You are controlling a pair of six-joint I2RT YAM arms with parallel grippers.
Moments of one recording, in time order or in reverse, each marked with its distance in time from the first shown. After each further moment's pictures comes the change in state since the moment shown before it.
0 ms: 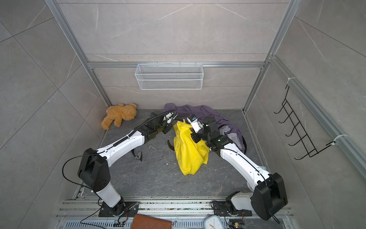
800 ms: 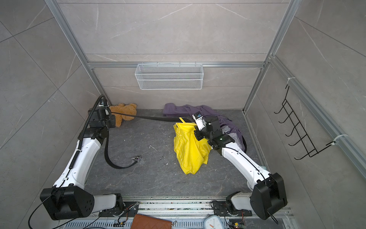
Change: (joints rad) left arm 0.667 -0.383 -0.092 -0.208 -0.169 -0.270; right arm -0.057 0.002 0.000 -0.005 0.054 0.071
